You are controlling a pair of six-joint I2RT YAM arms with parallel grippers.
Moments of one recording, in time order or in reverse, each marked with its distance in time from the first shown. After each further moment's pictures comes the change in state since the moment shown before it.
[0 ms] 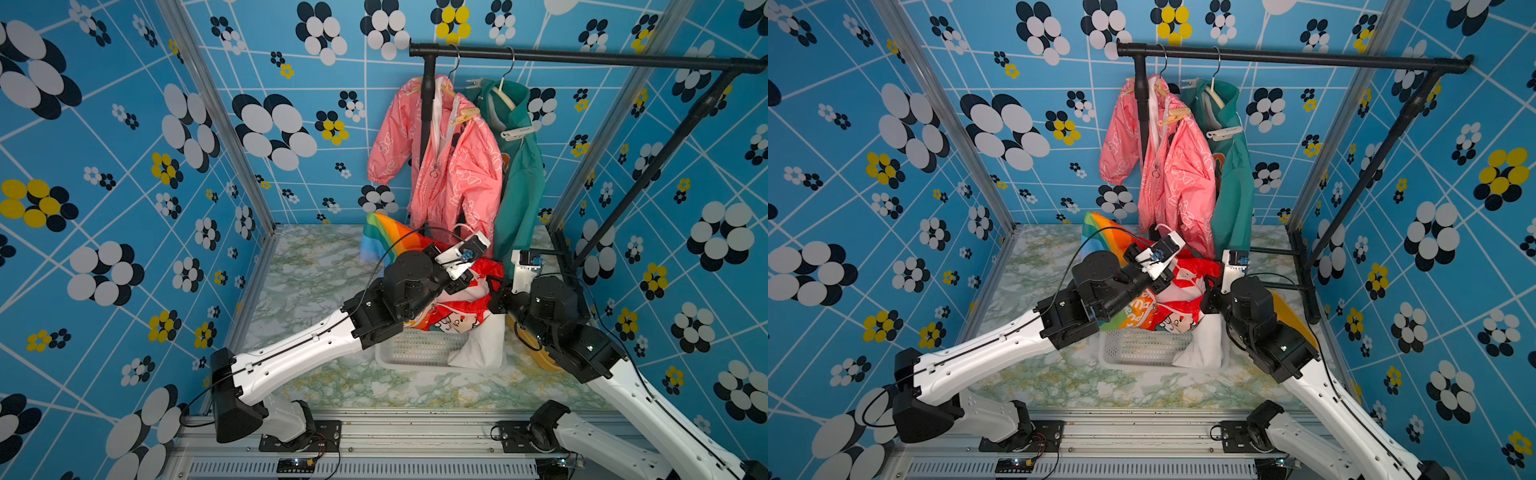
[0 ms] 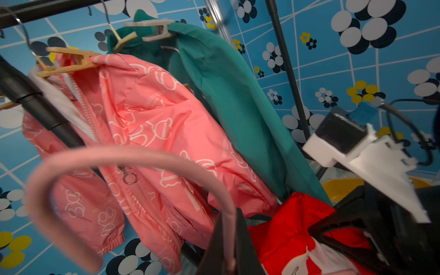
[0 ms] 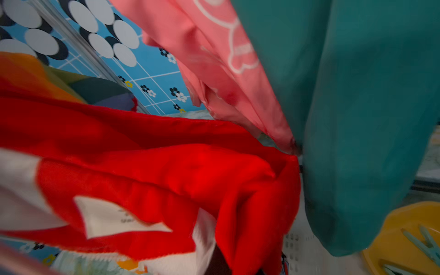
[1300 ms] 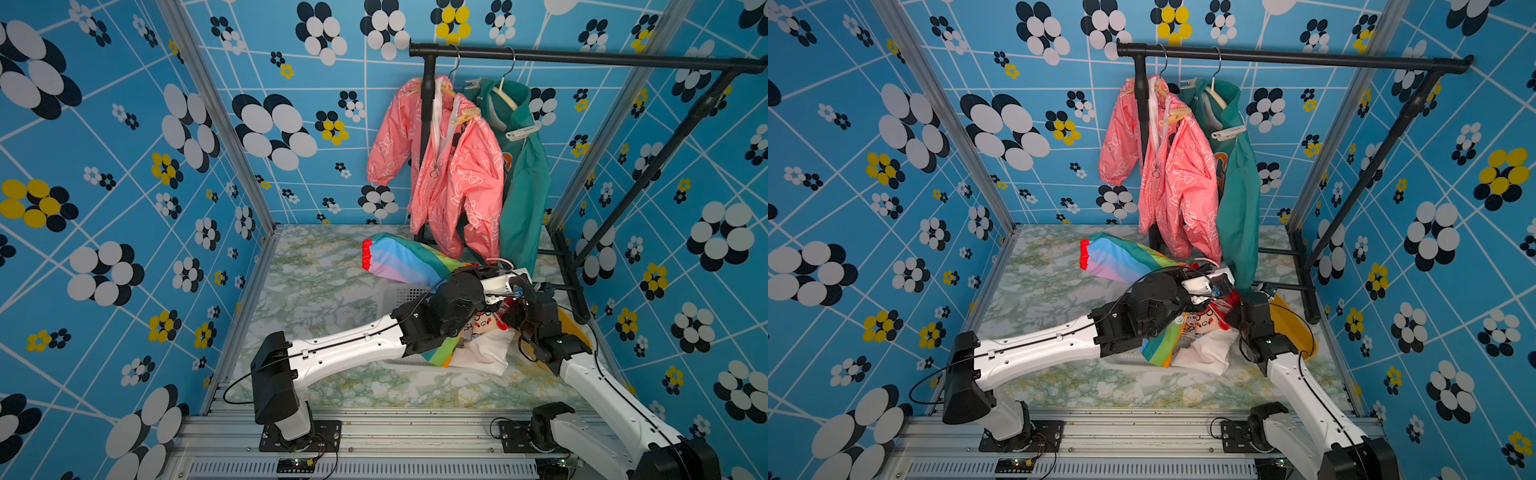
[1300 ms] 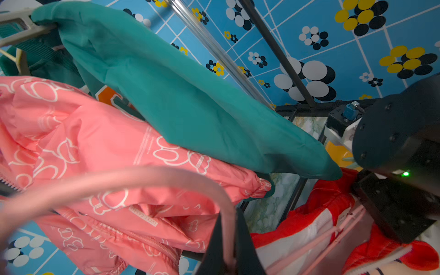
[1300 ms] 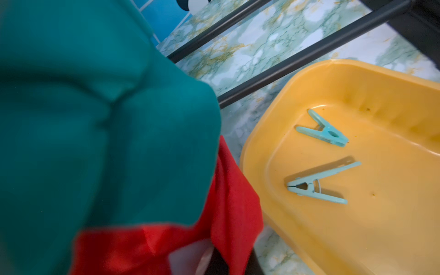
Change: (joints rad) left arm -0.046 0.154 0.023 0.072 -0.120 0.188; right arm -0.369 0.090 -0.344 0.192 -0.066 0.196
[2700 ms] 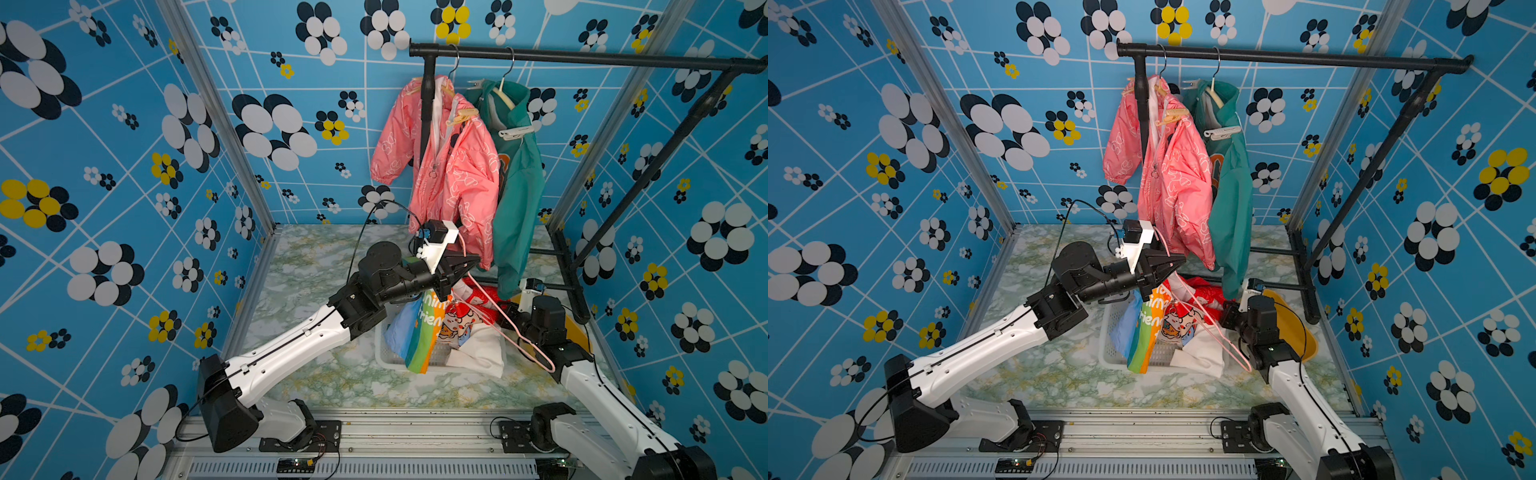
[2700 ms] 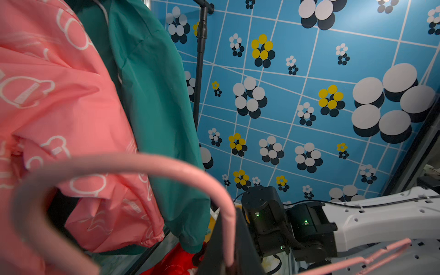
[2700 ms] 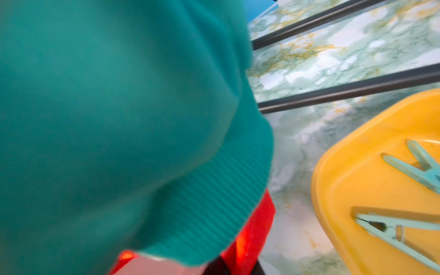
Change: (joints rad) left arm 0.269 -0.205 -0.133 0.173 0.894 -0.921; right arm -0.055 -0.061 -0.090 0.146 -0.268 -0.211
